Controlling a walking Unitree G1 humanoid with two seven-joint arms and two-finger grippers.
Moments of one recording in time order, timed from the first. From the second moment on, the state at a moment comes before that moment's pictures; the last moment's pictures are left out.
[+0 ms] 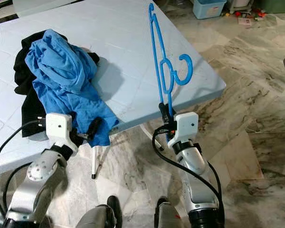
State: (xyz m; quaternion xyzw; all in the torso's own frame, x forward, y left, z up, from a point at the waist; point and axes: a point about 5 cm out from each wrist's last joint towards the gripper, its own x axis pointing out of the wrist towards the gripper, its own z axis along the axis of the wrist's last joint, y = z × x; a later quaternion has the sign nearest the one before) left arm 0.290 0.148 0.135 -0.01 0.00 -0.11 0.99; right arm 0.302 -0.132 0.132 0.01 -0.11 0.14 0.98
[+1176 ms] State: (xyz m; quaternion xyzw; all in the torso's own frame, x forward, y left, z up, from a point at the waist) left arm 0.366 0.242 0.196 0.20 -0.12 0.08 0.97; right arm 0.301 -0.133 0.128 0.01 -0.11 0.14 0.98
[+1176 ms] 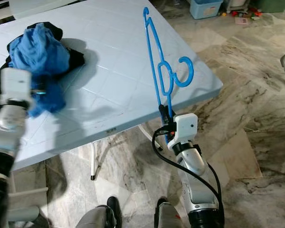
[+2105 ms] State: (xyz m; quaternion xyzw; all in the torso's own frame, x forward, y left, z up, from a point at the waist) left arm 0.291 0.161 0.154 0.14 -0.14 0.06 0.98; right arm 0.301 -0.142 0.127 -0.01 -0.10 0.13 0.99
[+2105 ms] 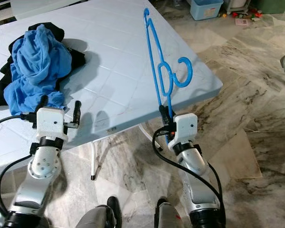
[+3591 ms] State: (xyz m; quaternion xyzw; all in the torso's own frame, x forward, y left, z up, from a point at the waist) left arm 0.307 0.126 0.159 0.11 -0.13 0.04 0.99; right arm 0.307 -0.146 0.123 0.00 -0.08 0.11 0.99
